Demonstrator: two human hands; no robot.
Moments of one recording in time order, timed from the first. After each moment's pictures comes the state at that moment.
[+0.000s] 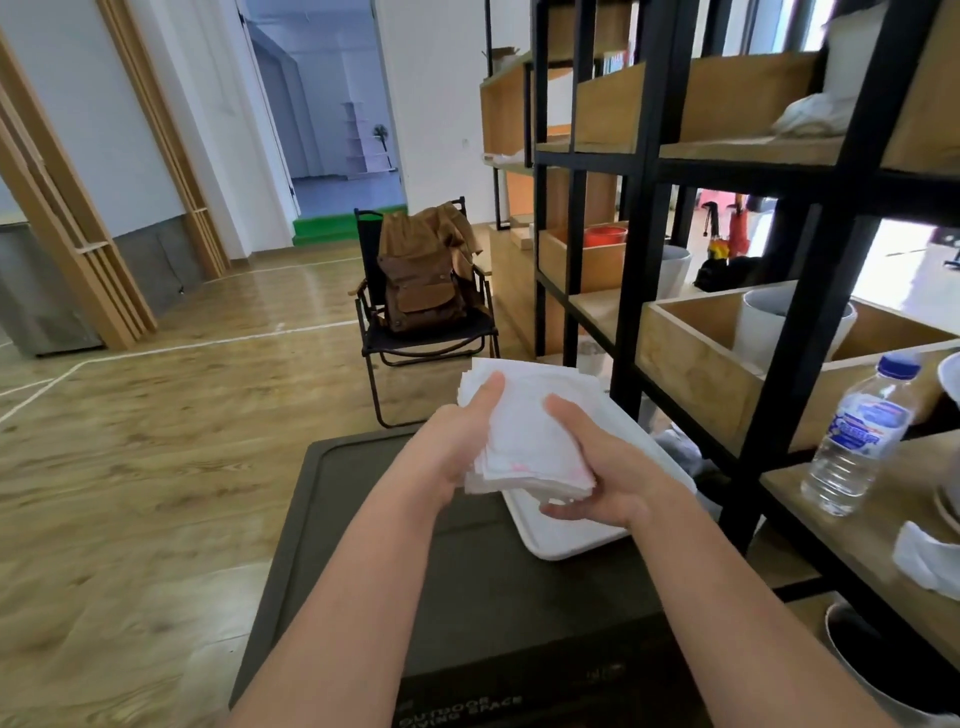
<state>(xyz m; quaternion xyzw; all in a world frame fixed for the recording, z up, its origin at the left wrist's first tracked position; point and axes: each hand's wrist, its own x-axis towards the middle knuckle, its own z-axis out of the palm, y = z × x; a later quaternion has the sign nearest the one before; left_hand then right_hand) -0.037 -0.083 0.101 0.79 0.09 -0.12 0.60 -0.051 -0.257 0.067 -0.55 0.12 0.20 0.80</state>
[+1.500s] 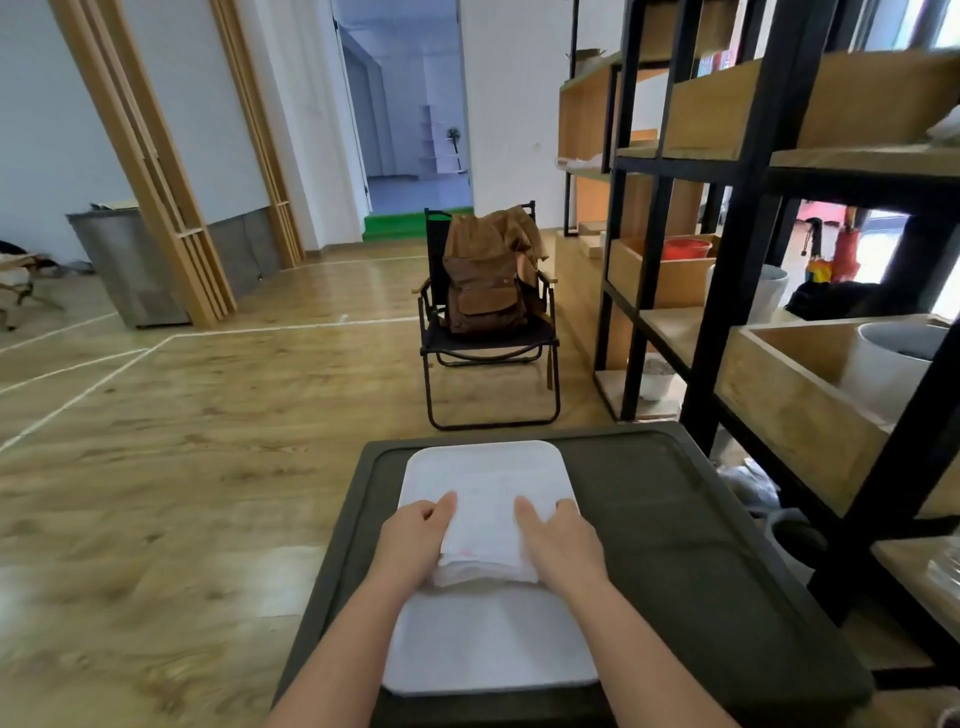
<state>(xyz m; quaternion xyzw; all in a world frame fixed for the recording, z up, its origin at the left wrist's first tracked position) -0.019 0.015 -0.021 0.89 0.14 0.04 0.44 -0.004 -0.160 -0.030 -0.88 0.10 0.05 0.46</state>
